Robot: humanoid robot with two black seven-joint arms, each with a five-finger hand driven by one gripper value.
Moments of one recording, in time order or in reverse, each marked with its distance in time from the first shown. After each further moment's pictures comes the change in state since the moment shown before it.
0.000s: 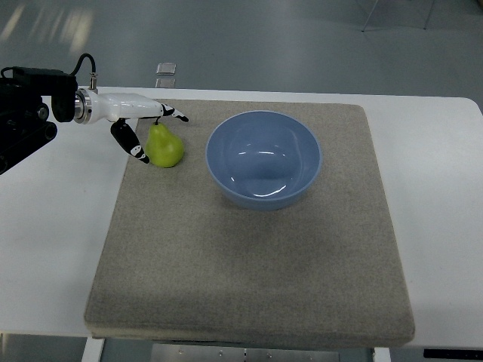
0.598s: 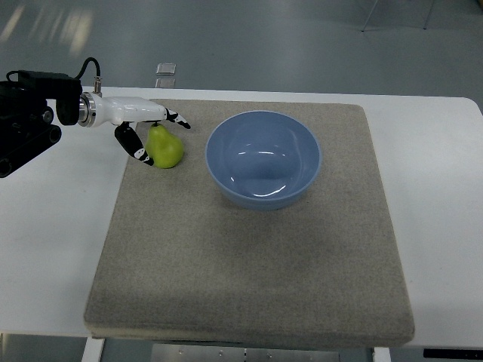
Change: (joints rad) left arm 0.014 -0.014 0.000 0.000 -0.002 0.001 -0.002; right arm 0.000 0.000 0.000 0.000 0.000 0.000 0.000
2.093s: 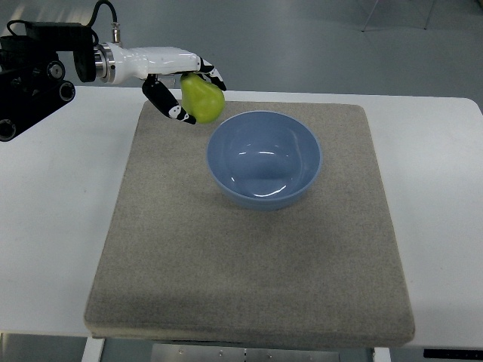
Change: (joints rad) left arm -0.153 -0.016 -0.058 -0.142 -0.136 -0.001 0.001; right arm 0.000 0.000 0.000 0.000 0.000 0.000 0.000
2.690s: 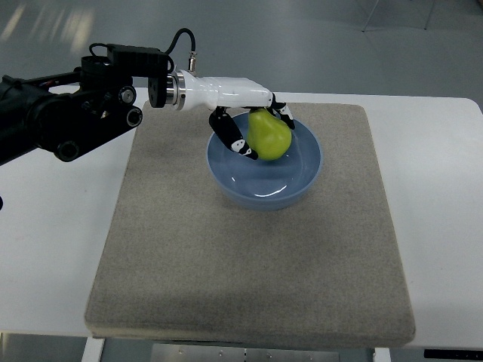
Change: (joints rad) left arm 0.023 -0.190 0.028 -0.022 0.024 0.001 0.001; right arm 0.000 0.000 0.000 0.000 0.000 0.000 0.000
